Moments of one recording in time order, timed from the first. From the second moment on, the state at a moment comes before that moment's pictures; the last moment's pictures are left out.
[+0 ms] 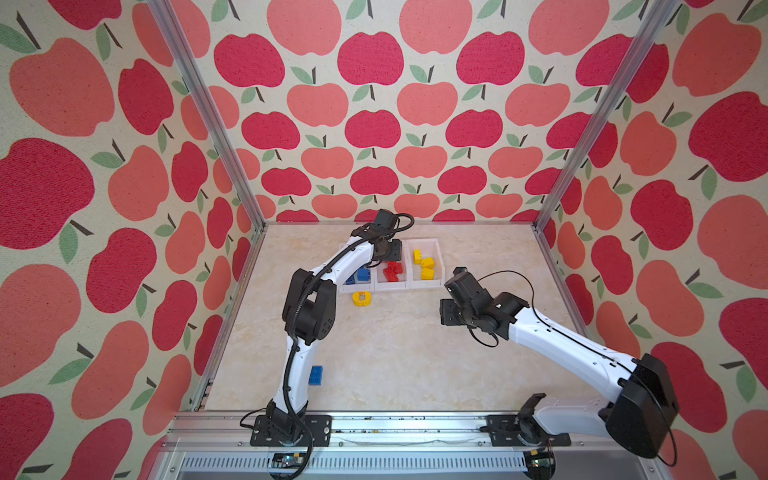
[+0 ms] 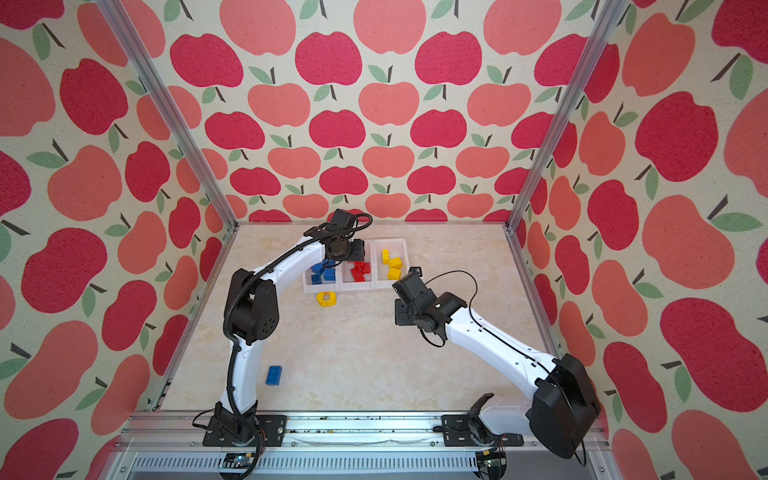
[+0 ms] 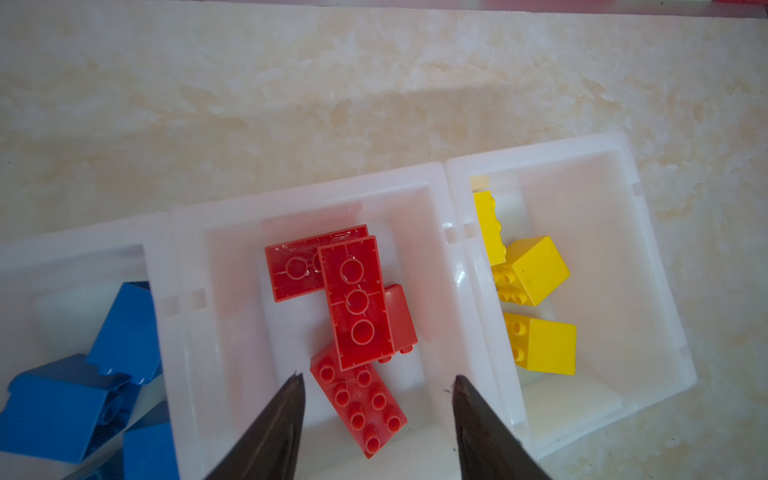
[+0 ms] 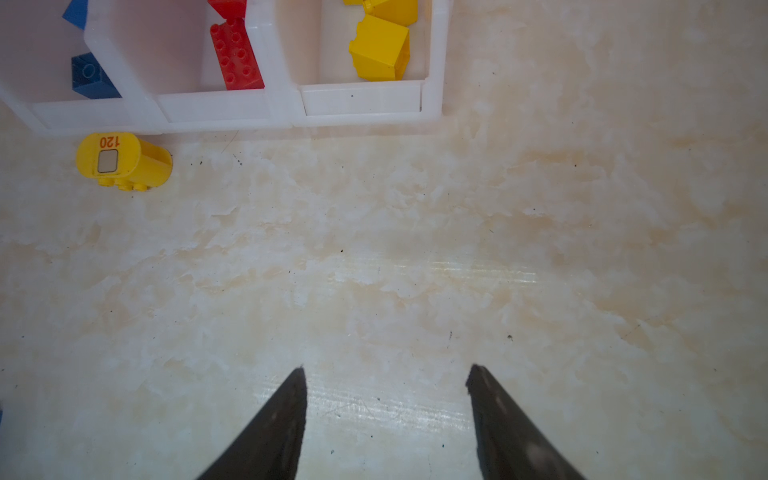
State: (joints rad) left arm -0.50 2.18 1.91 -0.67 0.00 -0.35; right arm 0.80 1.30 0.99 -0.71 0.23 0.58
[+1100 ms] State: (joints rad) left arm -0.56 1.64 1.22 -0.59 -0.12 -0.56; right arm 0.79 1.30 0.99 -0.71 0.23 0.58
